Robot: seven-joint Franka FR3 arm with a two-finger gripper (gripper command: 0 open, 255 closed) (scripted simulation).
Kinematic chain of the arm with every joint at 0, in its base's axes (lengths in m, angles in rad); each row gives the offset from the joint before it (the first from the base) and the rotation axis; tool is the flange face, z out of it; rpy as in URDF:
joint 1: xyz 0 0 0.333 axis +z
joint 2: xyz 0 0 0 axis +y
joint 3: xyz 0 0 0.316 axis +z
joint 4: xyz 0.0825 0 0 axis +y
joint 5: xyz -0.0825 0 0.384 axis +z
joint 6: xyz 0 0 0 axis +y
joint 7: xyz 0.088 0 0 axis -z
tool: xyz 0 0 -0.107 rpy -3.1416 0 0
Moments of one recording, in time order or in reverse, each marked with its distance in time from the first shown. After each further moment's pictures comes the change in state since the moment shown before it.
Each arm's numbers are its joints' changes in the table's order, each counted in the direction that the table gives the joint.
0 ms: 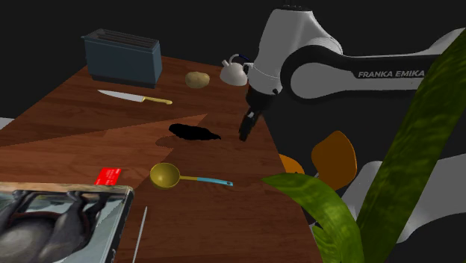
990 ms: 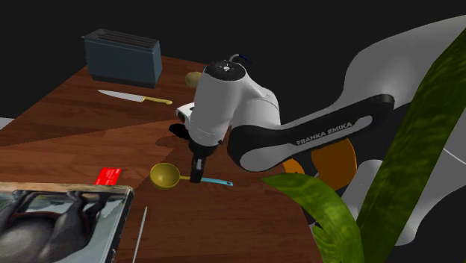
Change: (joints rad) arm 0.117 0.380 0.188 -0.064 -0.140 -0.389 -0.031
